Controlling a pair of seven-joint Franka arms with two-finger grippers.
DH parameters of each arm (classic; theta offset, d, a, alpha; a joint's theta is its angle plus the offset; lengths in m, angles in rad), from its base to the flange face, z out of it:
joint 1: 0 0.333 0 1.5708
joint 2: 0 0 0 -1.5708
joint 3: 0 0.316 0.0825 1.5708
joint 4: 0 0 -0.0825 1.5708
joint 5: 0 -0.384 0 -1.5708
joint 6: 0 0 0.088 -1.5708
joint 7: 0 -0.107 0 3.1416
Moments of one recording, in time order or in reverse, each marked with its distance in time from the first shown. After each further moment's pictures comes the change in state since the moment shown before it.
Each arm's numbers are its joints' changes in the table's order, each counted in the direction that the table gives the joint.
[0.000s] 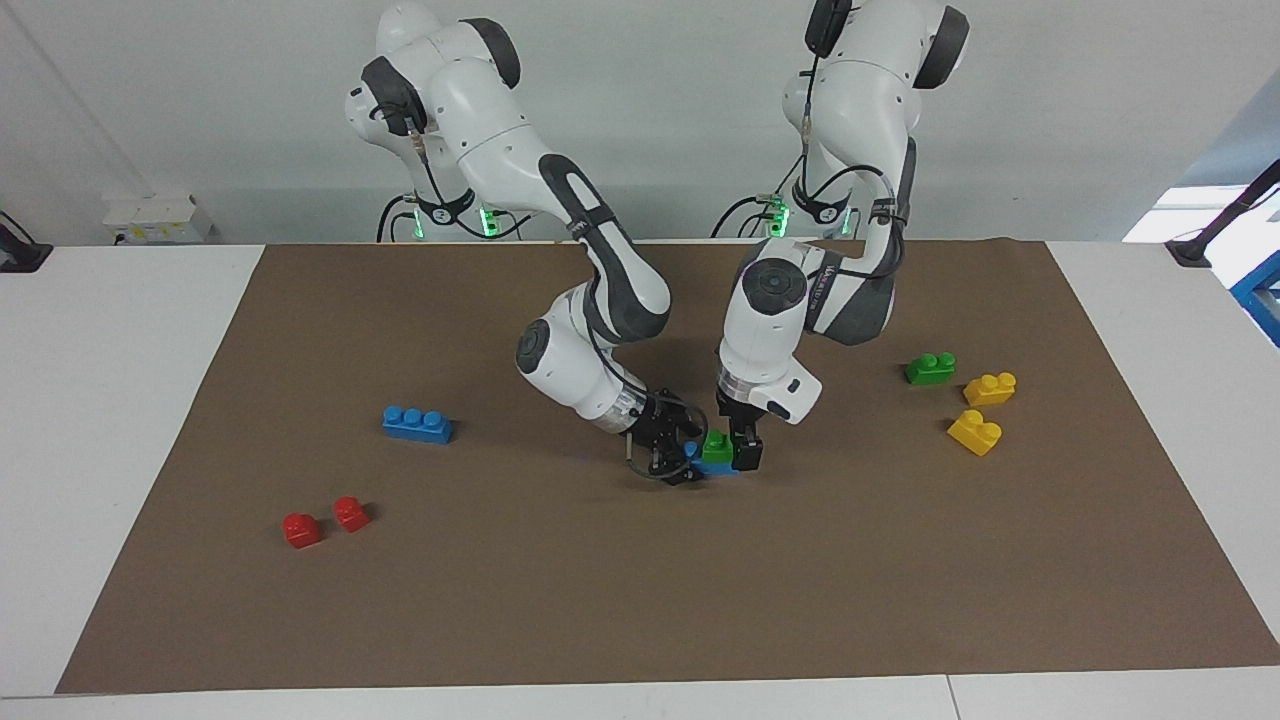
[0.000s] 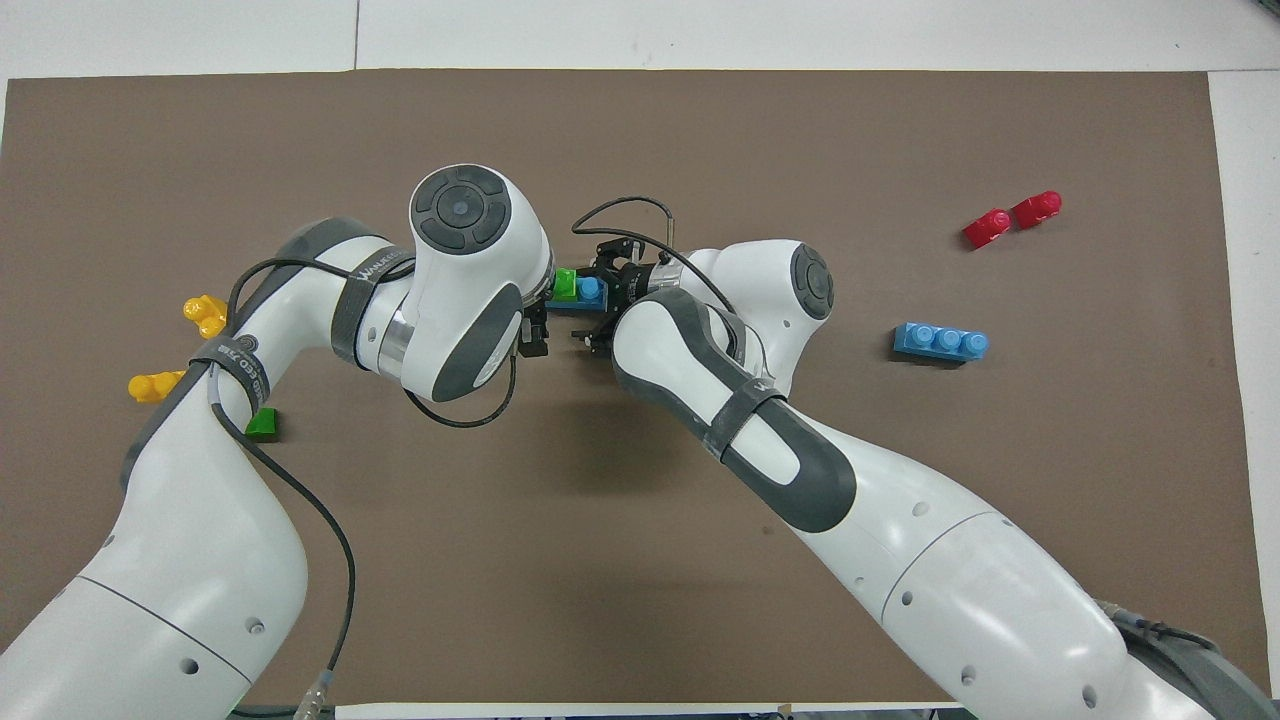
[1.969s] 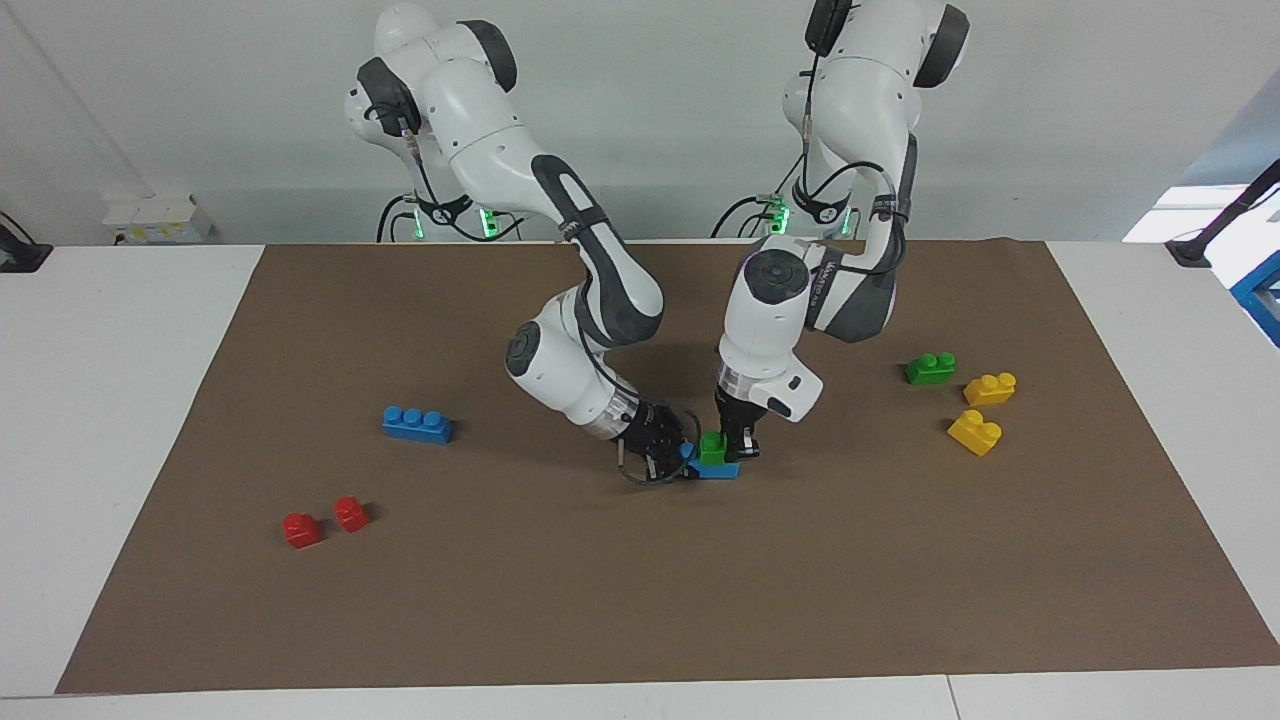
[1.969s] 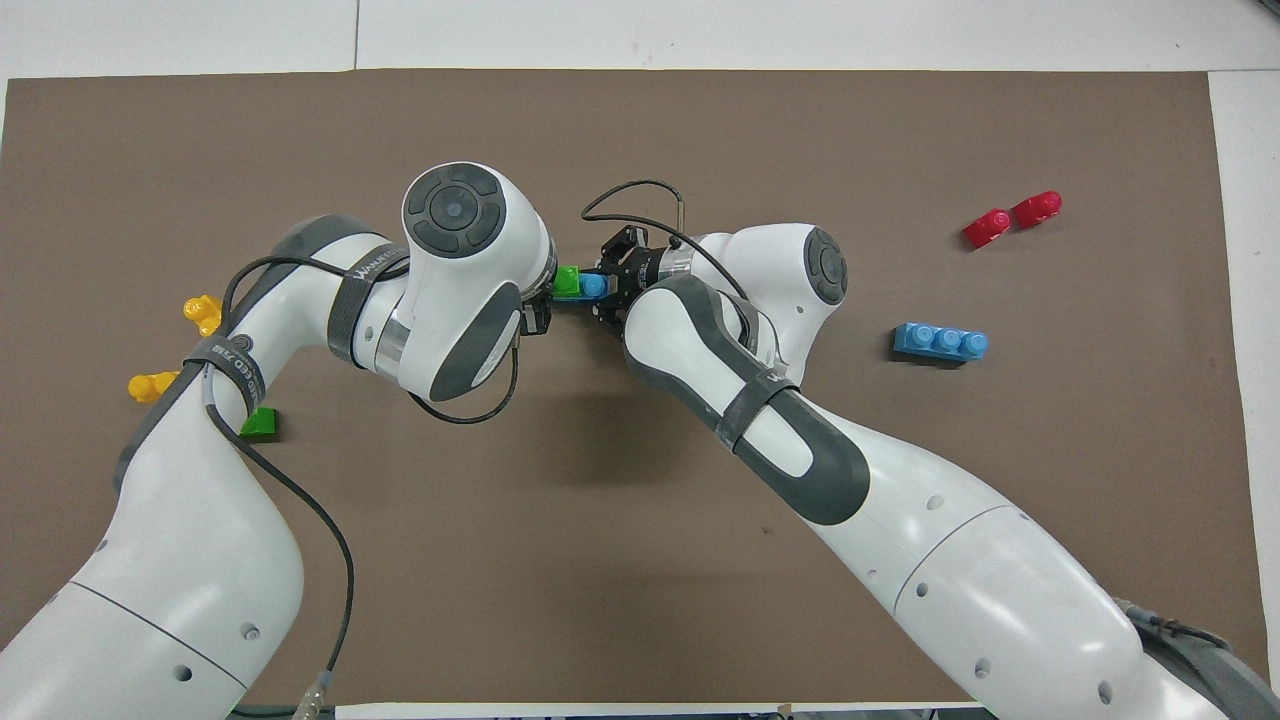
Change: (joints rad) left arm 0.002 0.010 0.000 0.005 -0.008 0.051 0.000; right arm -0.018 -0.001 -0.005 0.024 0.041 -0.010 0.001
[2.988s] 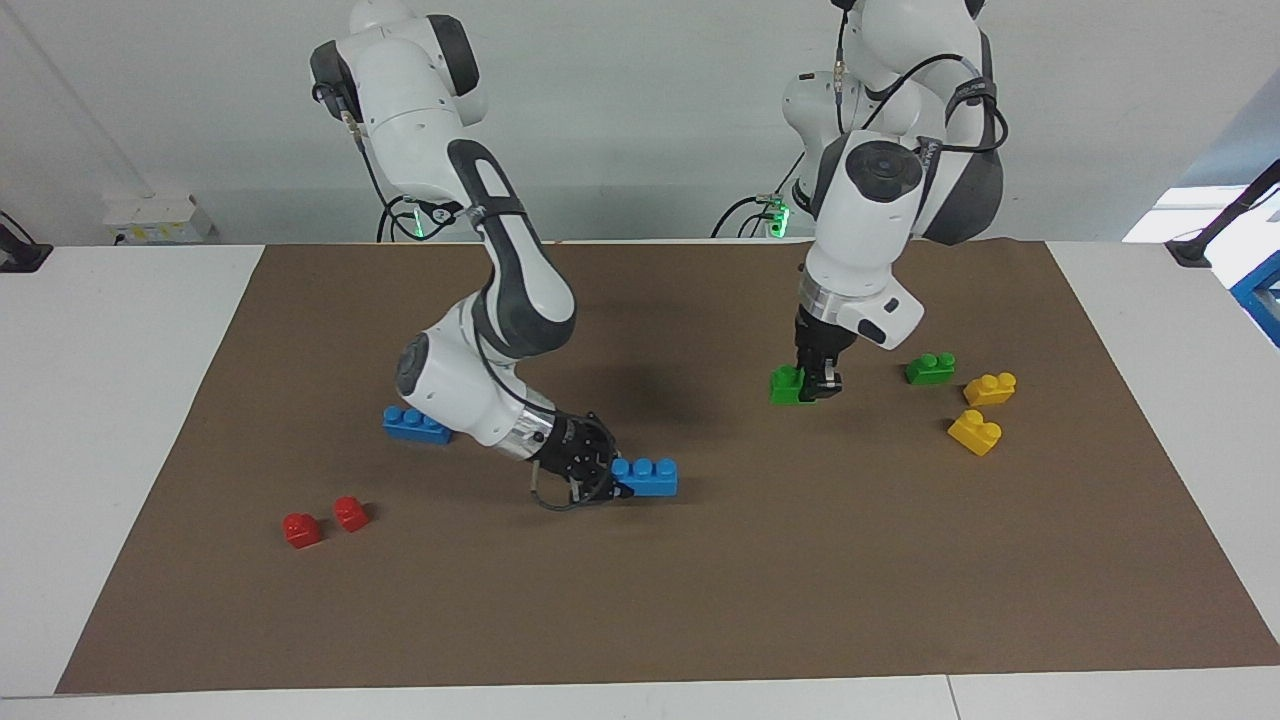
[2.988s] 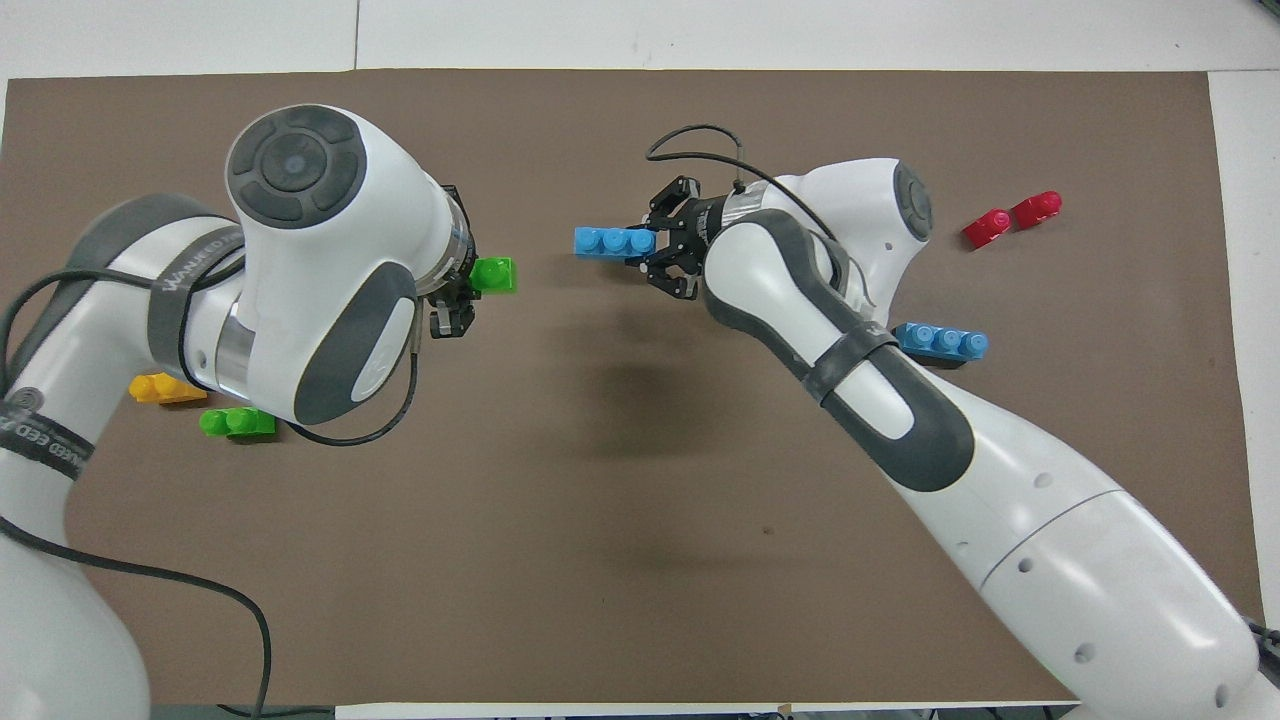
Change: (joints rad) left arm 0.162 0.245 -0.003 -0.010 0.047 -0.318 -0.364; right arm -0.258 0.082 -0.012 0.086 0.161 -0.346 -0.010
